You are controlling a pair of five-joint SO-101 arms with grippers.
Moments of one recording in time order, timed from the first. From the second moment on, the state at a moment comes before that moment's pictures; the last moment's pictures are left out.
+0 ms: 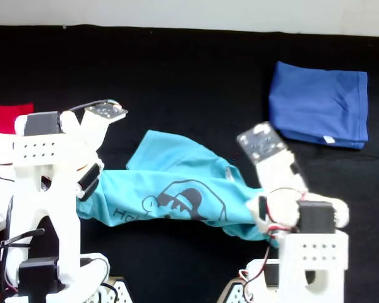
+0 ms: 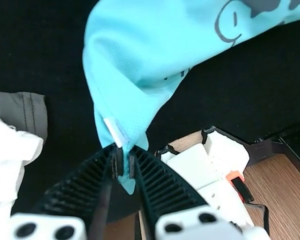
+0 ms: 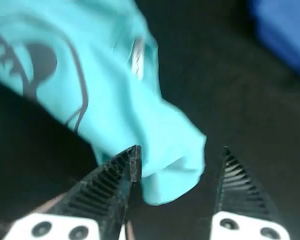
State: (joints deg) left arm -14.1 -19.9 21.1 100.0 -36.6; right arm -4.7 -58.6 36.3 91.9 27.5
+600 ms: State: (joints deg) left arm -27.4 -19.9 21.5 97.3 -36.8; right arm -27.7 10.5 -9.3 77.8 11.2
